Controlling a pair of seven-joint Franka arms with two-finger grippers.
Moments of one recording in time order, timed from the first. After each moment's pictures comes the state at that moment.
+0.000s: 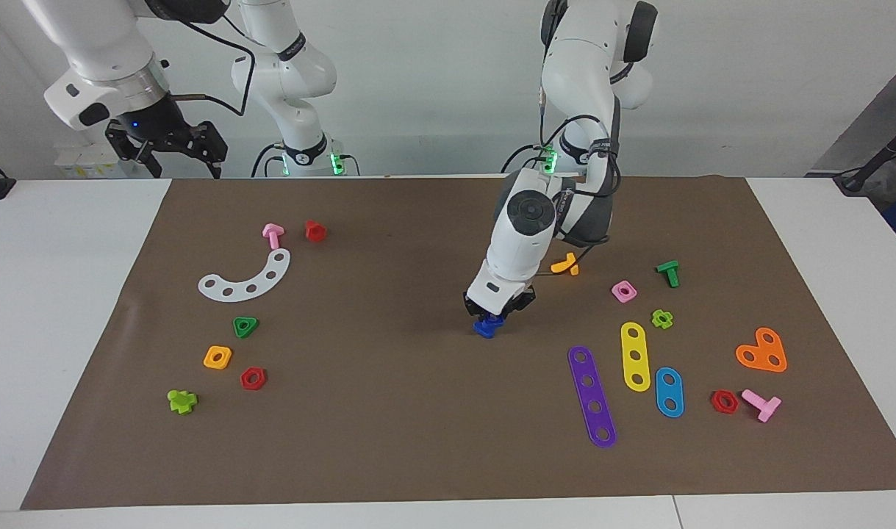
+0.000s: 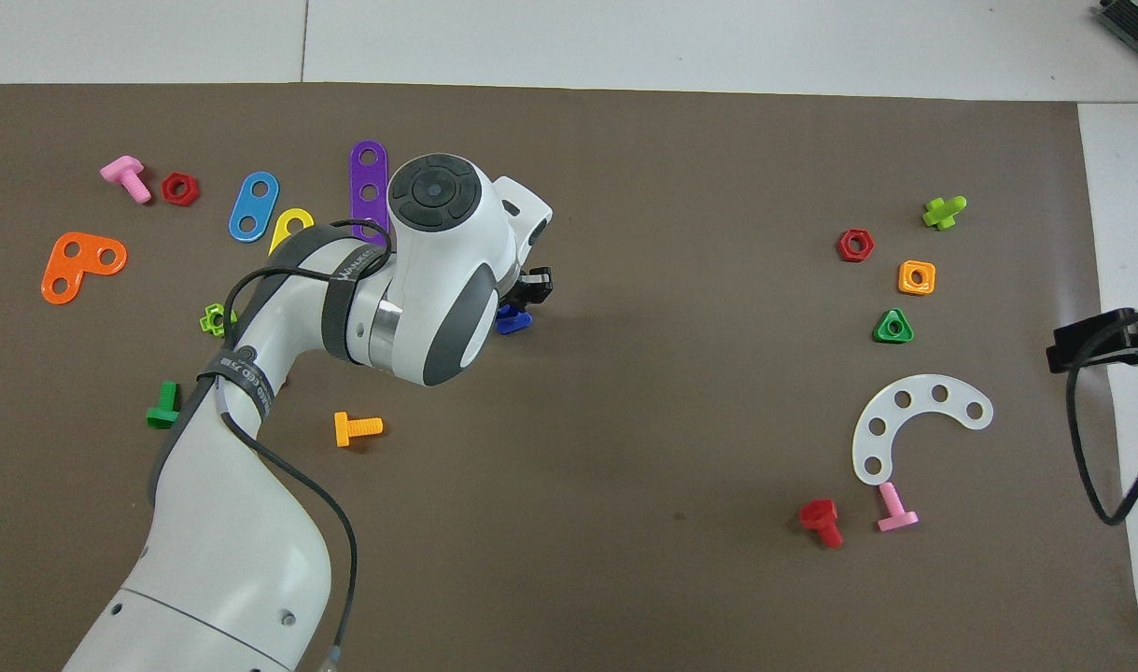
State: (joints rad) left arm -0.70 0.53 0.20 -1.54 -0.21 2.04 -0.49; right arm 0.05 -0.05 -0.09 -1.56 -0.06 1.41 -0.04
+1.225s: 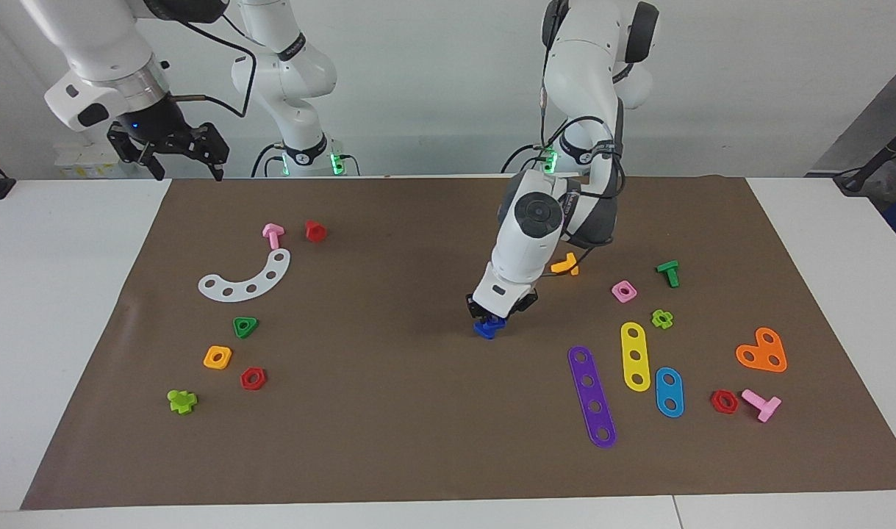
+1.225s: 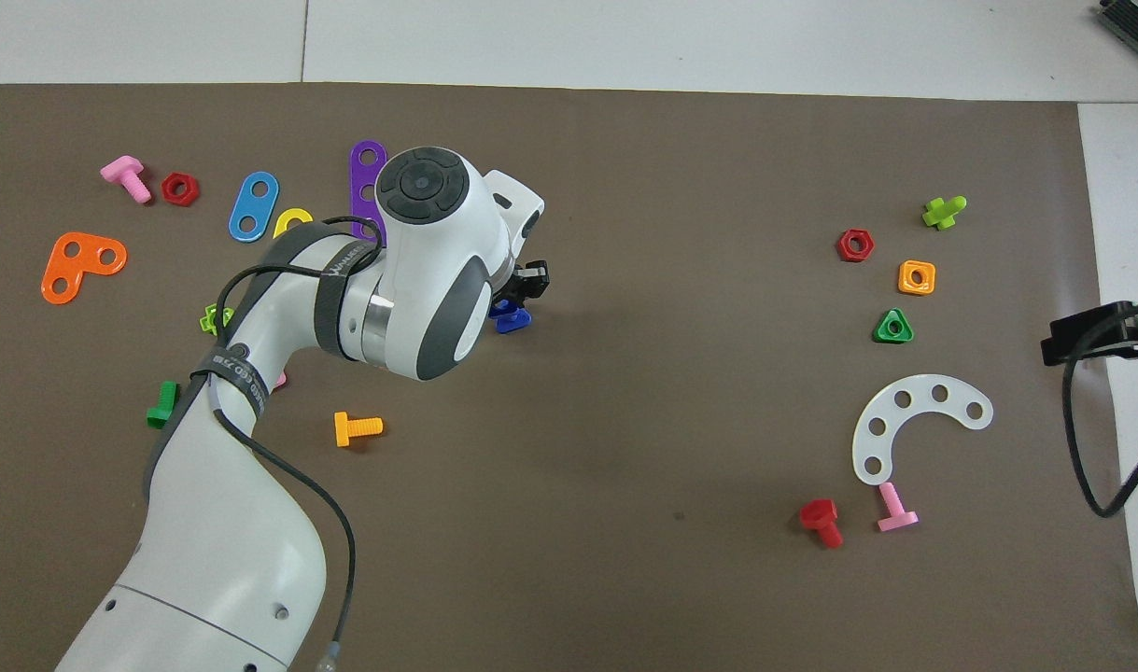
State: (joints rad) left arm -0.69 0.53 0.20 -1.53 -0.23 2.04 -0.51; right arm 0.05 -0.05 -0.09 -1.57 -0.03 1.43 -0.02
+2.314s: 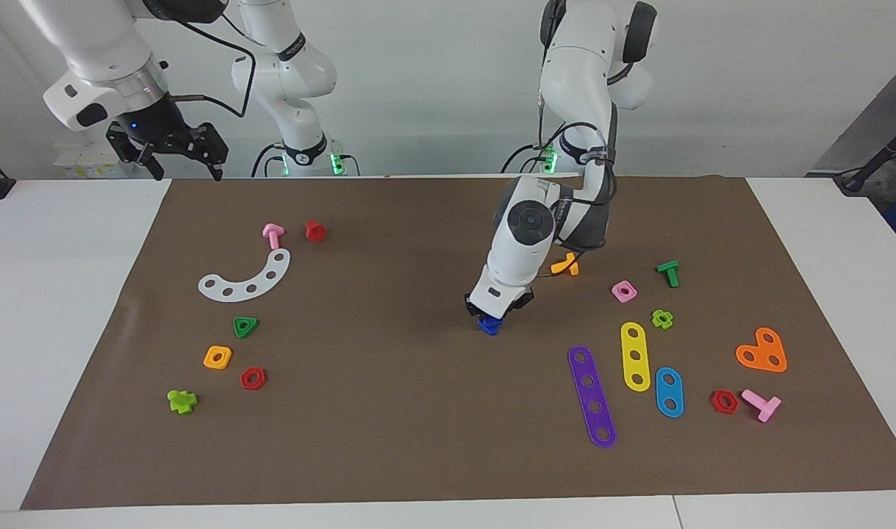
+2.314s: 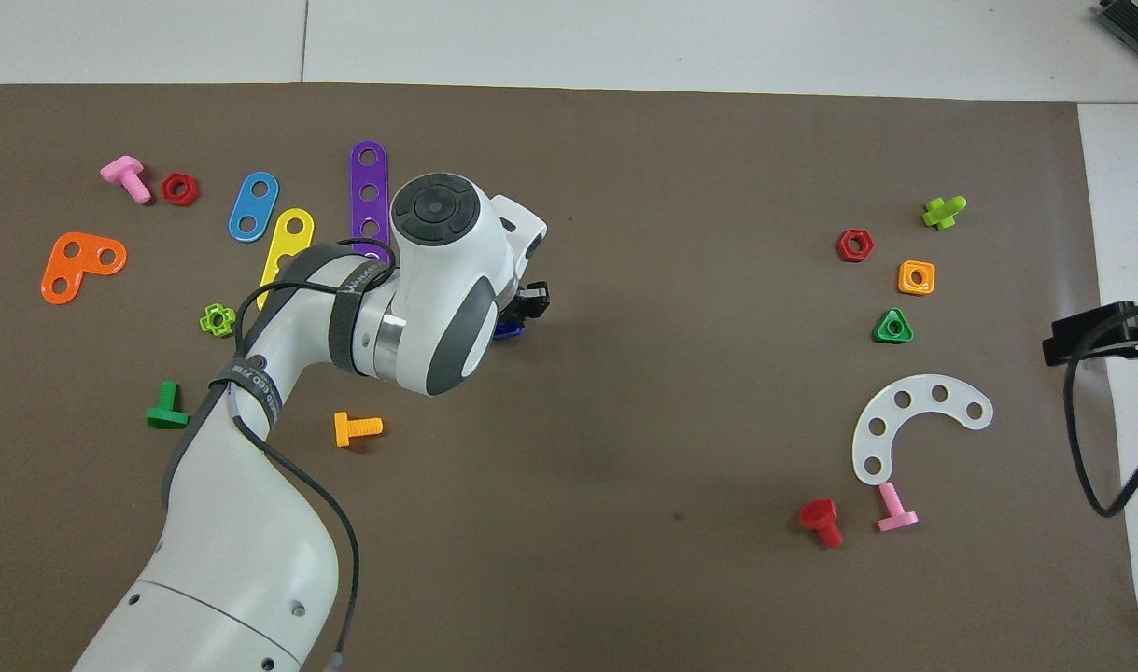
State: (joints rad) left arm -0.71 0.53 0.20 -1.60 -0.23 2.08 -0.52; right arm 0.05 -0.05 -0.09 -1.57 -0.03 1.43 -0.02
